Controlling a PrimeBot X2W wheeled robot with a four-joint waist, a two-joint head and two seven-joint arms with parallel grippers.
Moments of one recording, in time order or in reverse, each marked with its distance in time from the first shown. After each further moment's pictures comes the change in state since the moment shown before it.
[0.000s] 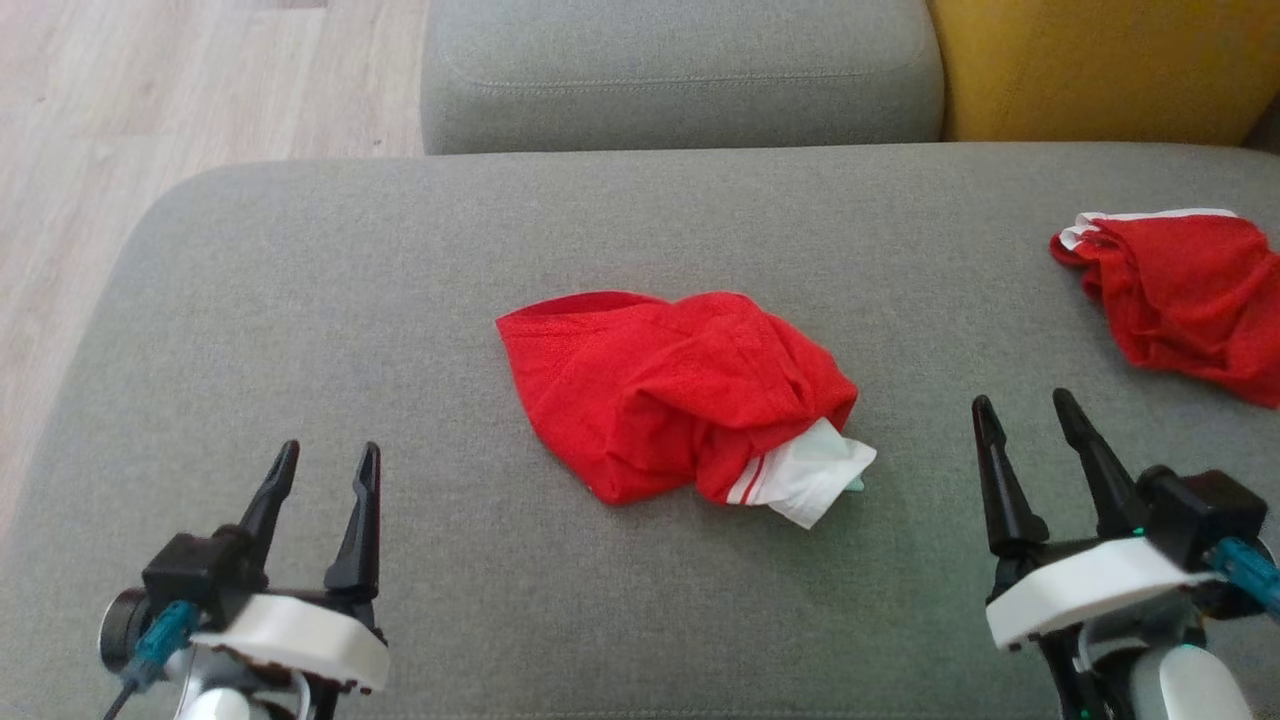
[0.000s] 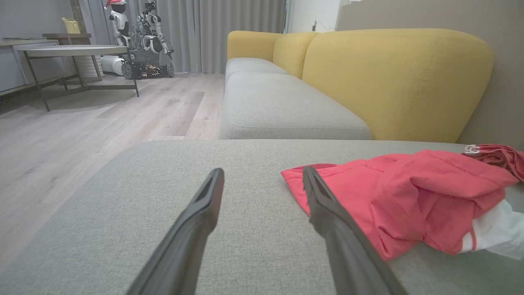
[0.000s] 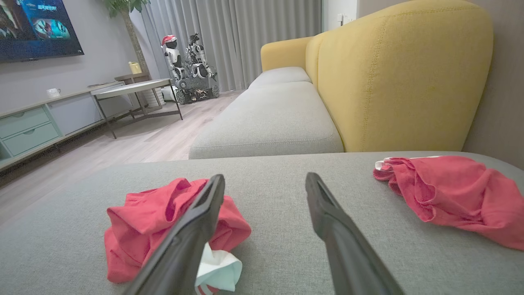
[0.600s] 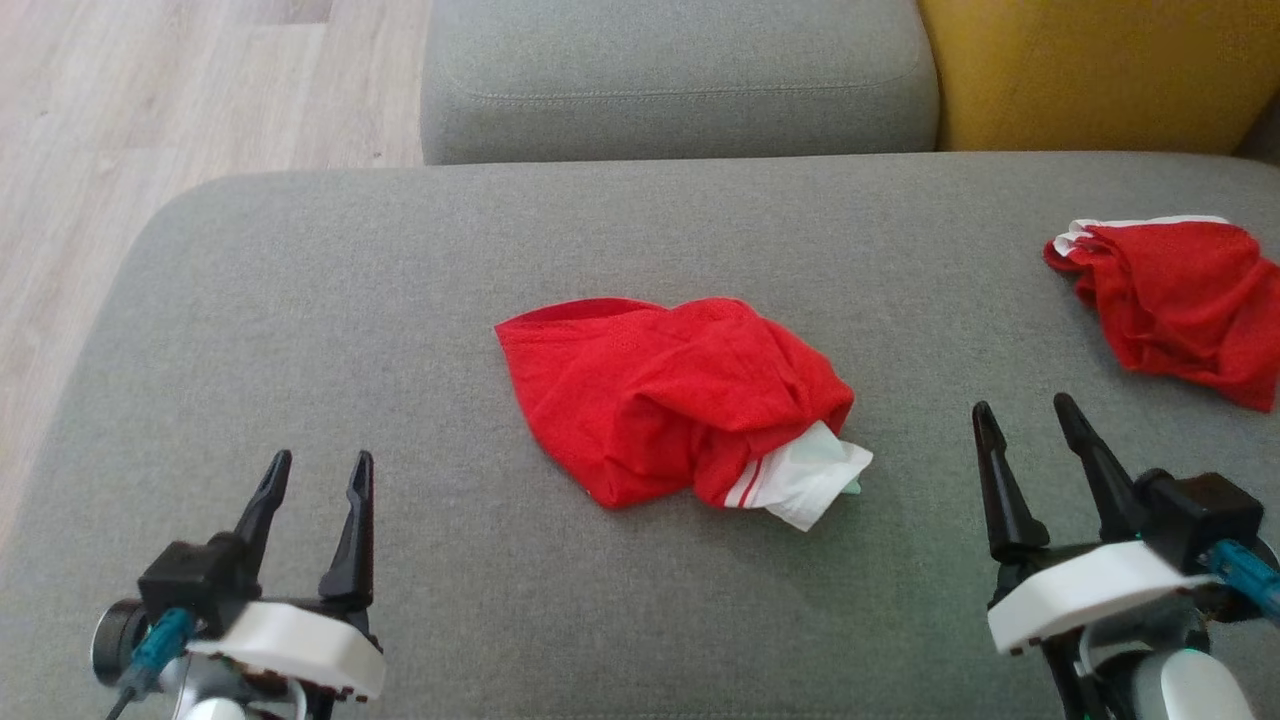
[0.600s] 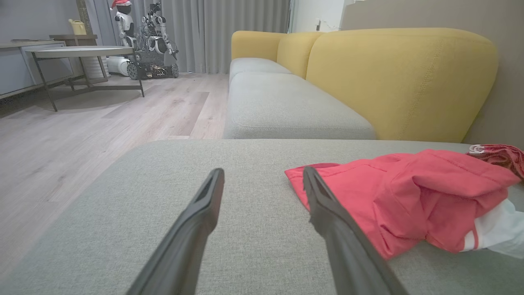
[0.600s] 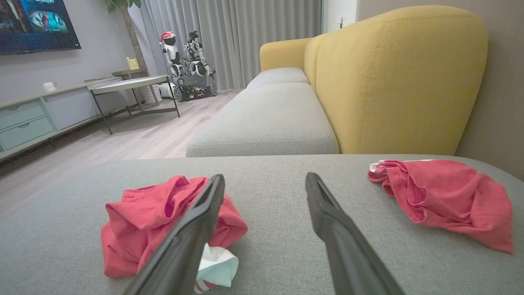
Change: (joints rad) left arm 0.019 0.014 -0.007 -0.021 -0.009 0.025 0.011; right arm 0.012 0.000 -0.003 -0.014 -0.027 0.000 0.017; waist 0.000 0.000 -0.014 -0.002
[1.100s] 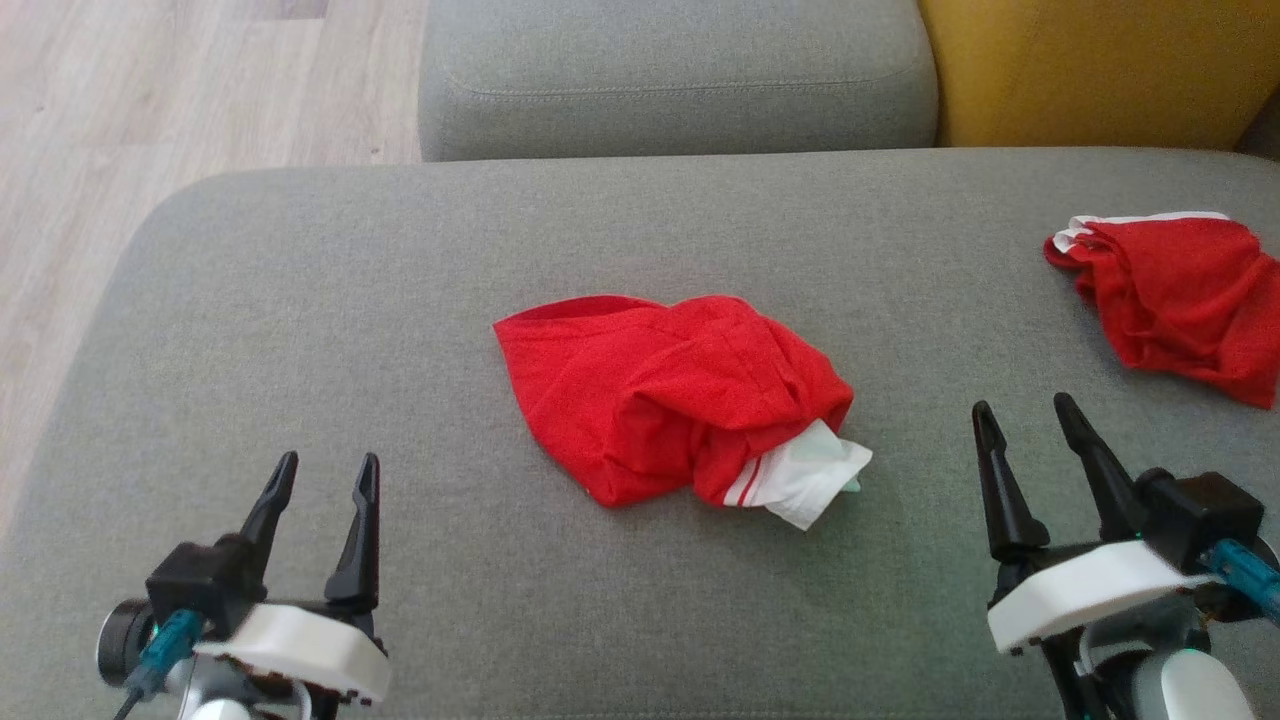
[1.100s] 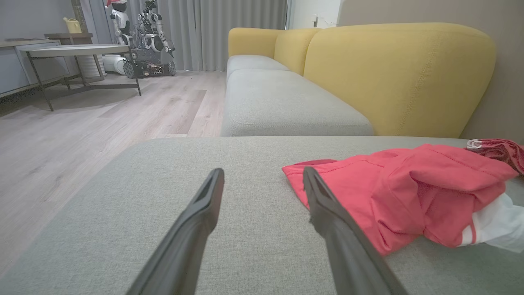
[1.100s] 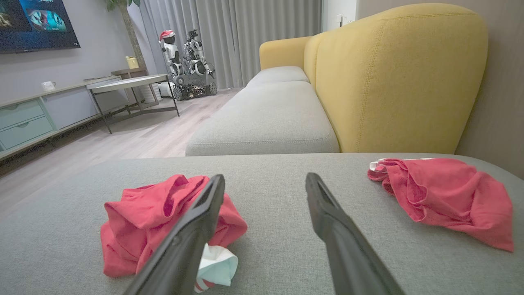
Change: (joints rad) left arm 0.000 0.007 -0.013 -0.001 0.000 0.005 0.000; right arm 0.000 0.000 0.001 -0.002 0.000 0.000 0.001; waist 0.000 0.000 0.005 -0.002
